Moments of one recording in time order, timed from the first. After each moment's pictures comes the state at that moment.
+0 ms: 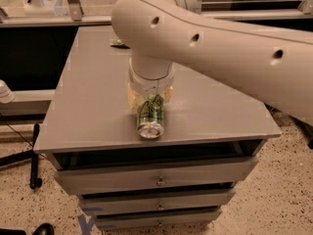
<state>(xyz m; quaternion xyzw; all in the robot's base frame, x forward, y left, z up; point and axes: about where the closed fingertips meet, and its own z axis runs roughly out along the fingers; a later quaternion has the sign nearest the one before) 0.527 0.011 0.848 -0.16 0.97 0.01 0.15</state>
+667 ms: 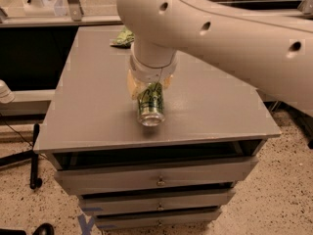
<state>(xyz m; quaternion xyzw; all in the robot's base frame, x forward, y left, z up) 0.545 0.010 0.876 -0.18 0.96 0.03 0.20</state>
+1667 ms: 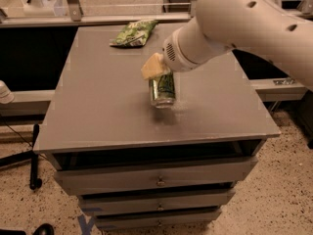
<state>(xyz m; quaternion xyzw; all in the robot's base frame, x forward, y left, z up) 0.587 -0.017 0.899 -0.22 0.91 0.17 0.31</state>
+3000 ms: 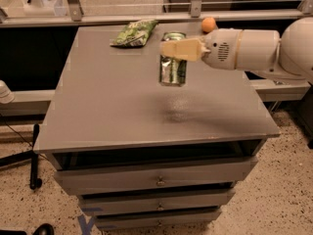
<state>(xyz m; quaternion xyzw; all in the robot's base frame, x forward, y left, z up) 0.590 -0.054 0.972 -0.27 0.71 0.42 0.49</state>
